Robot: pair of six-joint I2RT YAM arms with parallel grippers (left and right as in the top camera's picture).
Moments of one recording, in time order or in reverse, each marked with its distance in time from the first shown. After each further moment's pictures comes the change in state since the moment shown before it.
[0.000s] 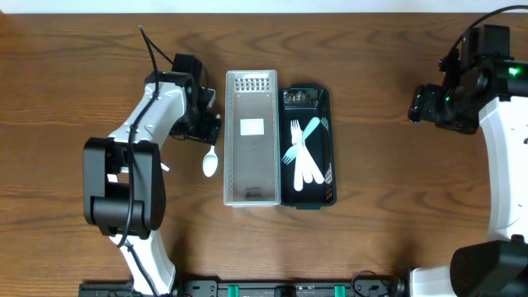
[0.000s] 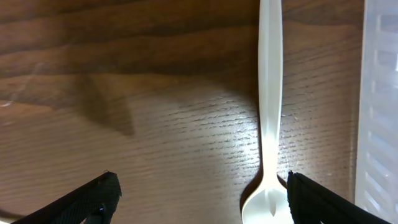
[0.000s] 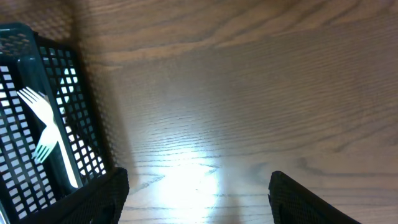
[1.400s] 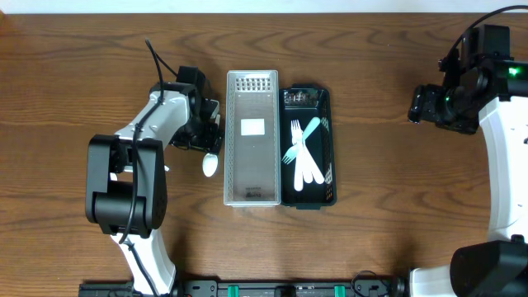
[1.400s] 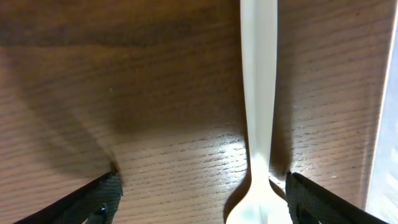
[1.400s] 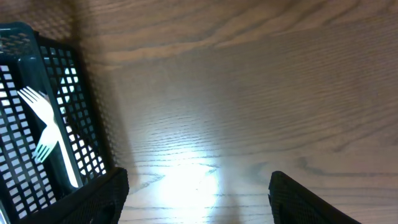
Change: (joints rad) left arm -0.006 0.007 -0.097 0.061 0.049 -0.008; right arm 0.000 0.000 0.000 -0.002 0.000 0.000
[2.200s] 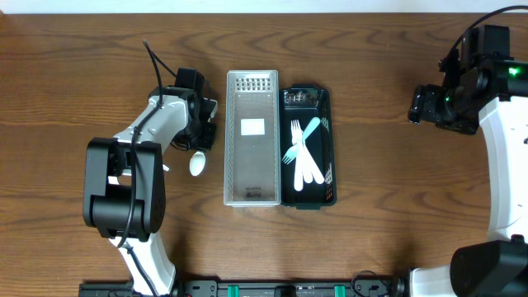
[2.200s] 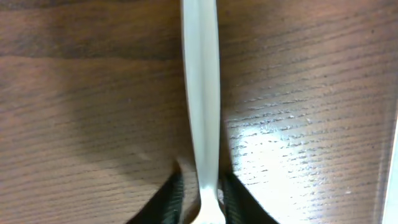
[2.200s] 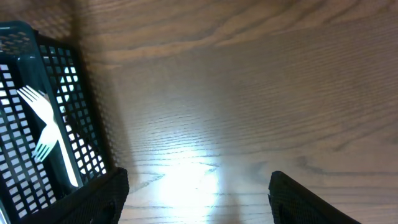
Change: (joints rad) left arm 0.000 -0.021 -0.044 0.077 -0.020 -0.010; right arm 0.000 0.000 0.000 -0.003 0.000 0.000
